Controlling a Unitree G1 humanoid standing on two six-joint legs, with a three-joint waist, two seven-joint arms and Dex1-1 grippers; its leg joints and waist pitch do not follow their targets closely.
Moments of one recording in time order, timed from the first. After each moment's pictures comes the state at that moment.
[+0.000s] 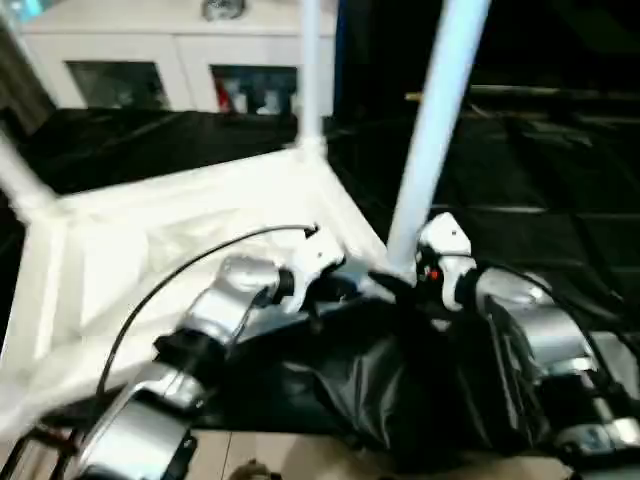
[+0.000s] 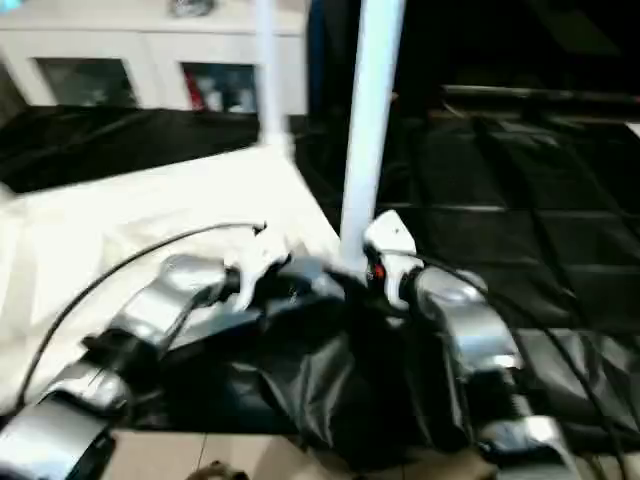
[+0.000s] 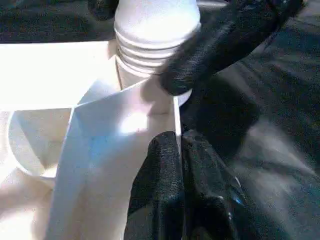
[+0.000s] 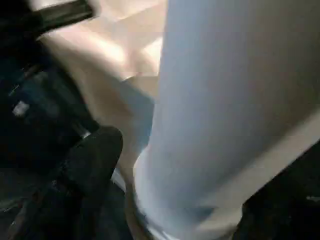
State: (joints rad) left arm -0.60 0.25 -0.32 0.55 -0.01 0.17 -1.11; right arm -0.42 -0.41 0.17 0.28 0.10 0.26 0.93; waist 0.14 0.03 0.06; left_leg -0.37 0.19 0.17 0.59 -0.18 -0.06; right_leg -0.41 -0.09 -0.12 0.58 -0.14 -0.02
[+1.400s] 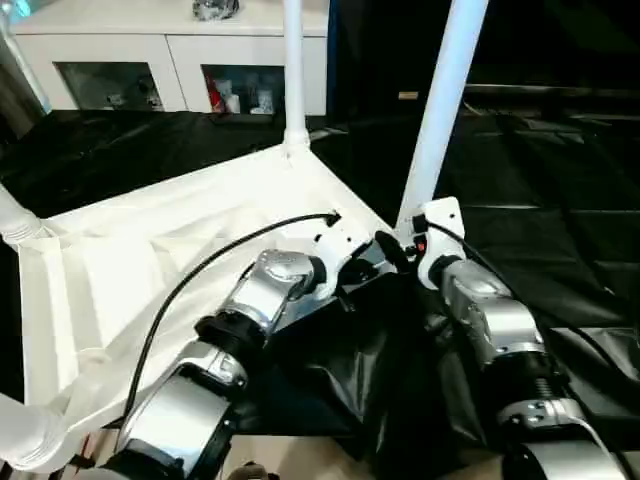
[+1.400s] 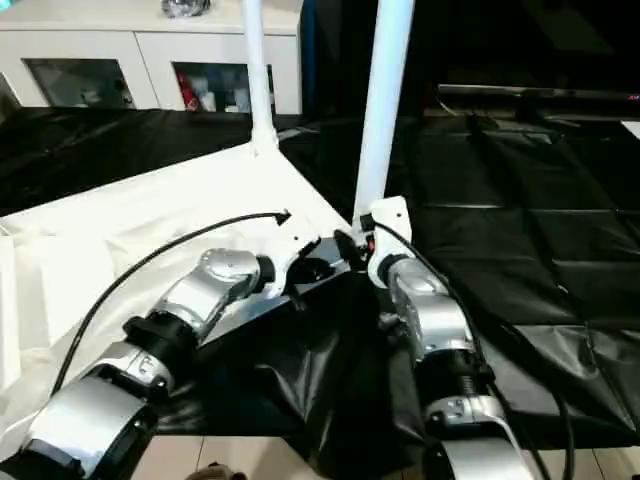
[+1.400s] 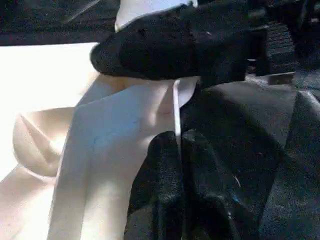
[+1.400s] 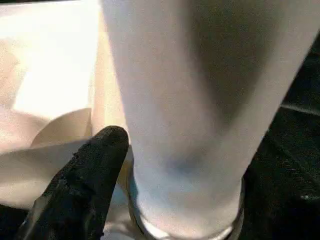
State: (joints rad) left arm -0.78 0.04 -0.27 0.85 0.05 0.16 -0.74; right arm -0.53 -0.13 -0.02 0.51 0.05 0.29 0.37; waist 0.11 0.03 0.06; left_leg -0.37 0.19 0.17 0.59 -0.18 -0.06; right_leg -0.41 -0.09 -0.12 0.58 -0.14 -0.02
